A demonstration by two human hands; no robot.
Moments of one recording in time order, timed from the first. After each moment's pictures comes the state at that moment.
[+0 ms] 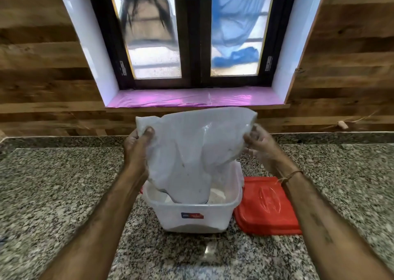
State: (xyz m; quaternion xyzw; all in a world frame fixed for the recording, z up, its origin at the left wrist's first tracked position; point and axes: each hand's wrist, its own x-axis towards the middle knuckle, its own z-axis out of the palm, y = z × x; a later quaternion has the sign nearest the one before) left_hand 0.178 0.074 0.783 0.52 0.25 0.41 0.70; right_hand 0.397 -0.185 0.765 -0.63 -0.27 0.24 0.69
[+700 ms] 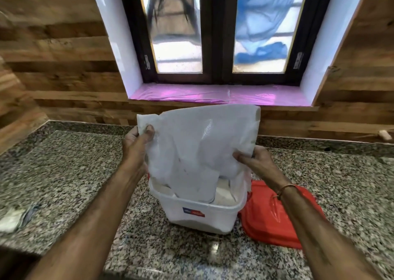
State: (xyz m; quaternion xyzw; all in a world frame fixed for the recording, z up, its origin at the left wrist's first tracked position) left_hand 0.163 0.070 0.783 0.50 0.31 0.44 0.68; right_hand 0.398 -0.164 0.712 -0.68 -0.34 0.23 0.60
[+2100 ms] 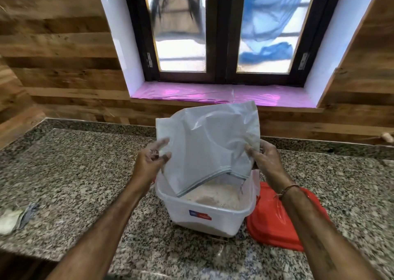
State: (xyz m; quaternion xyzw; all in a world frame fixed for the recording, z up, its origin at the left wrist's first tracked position) left_hand 0.140 0.087 0.728 0.68 0.29 0.31 0.60; right_hand 0.392 -0.141 0.716 -0.68 -0.27 0.17 0.66
